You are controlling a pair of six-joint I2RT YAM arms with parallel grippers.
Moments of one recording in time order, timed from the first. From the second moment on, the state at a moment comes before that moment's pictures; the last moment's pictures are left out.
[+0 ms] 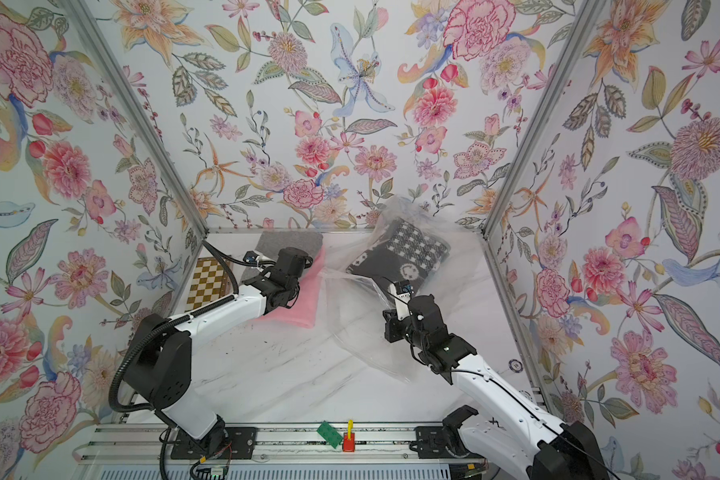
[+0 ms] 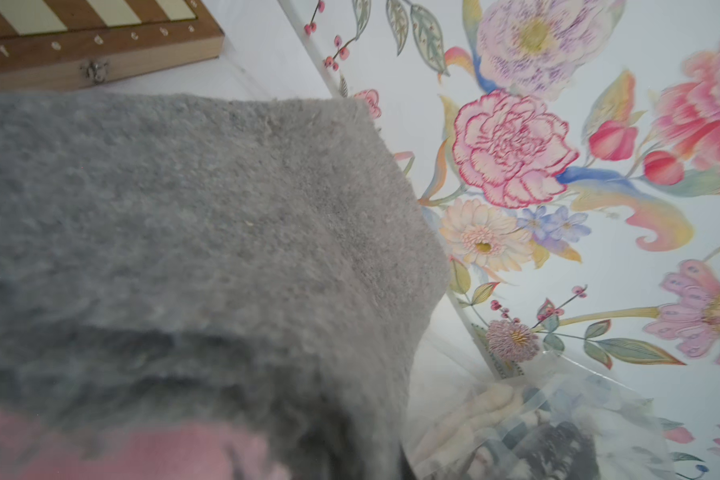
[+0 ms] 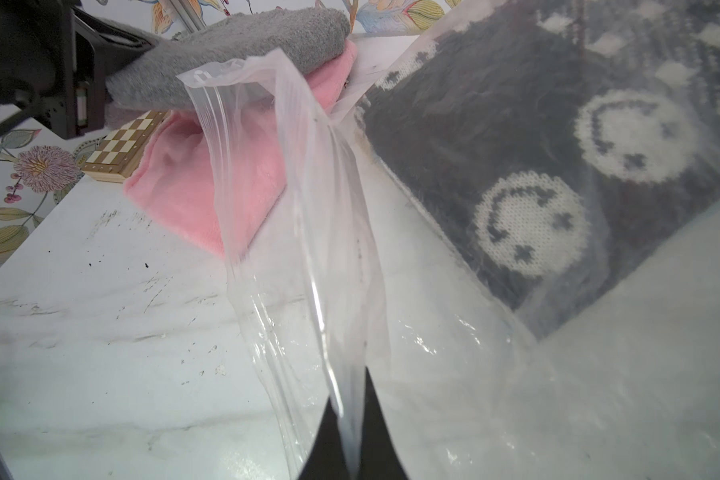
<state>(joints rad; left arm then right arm) -0.57 1.70 1.17 -0.21 -0.68 -1.38 0.54 1.00 0.59 -0.15 -0.09 0.26</state>
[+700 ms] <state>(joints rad) -0.60 1.52 0.93 -0.04 -0.41 -1.28 0.54 1.05 0.59 -0.13 -0.10 0.29</state>
